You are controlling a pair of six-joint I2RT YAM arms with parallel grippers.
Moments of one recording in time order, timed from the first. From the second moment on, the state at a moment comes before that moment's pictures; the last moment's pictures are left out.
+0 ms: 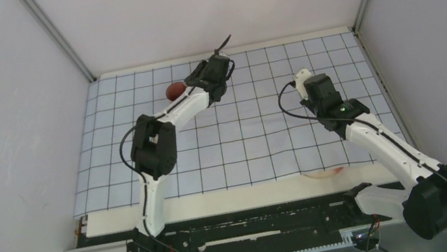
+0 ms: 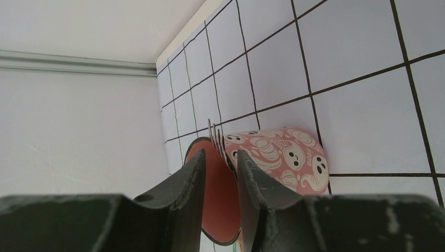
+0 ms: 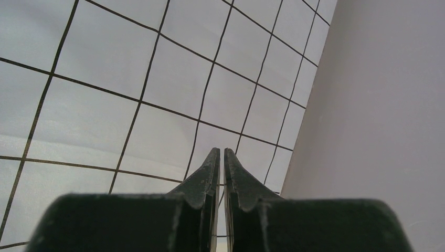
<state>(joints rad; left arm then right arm) -0.59 2.22 1.82 -0.30 -0.88 0.48 0.35 1.13 0.89 -0.57 0.44 -0.38</state>
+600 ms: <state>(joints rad) -0.59 2.22 1.82 -0.28 -0.88 0.50 0.35 1.13 0.89 -0.57 0.44 -0.38</state>
